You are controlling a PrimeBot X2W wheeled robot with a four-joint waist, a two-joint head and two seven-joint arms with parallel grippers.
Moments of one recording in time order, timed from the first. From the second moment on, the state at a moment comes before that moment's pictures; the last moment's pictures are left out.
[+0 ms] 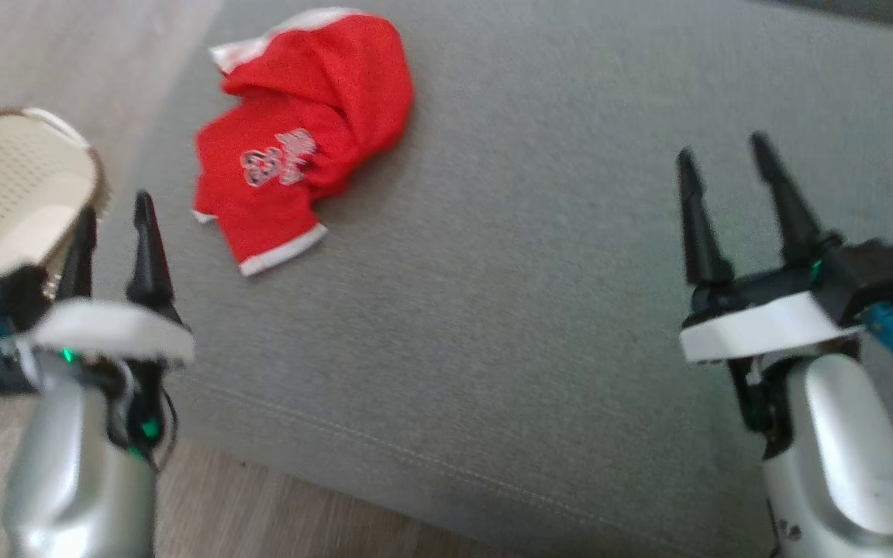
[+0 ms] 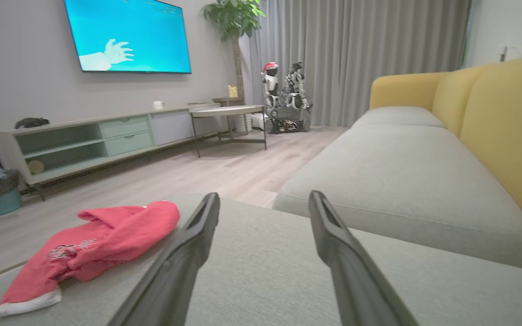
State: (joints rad) left arm -0.33 0.09 0.04 0.41 -0.34 -0.09 -0.24; right arm -0.27 -0.05 0.11 0.11 0.06 0.12 -0.15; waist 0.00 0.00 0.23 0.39
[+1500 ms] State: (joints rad) left arm -1.02 0.38 -0.06 0.91 -0.53 -0.09 -0.25; right arm -0.34 -0.06 0.11 -0.10 0.05 0.12 -0.07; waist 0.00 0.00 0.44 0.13
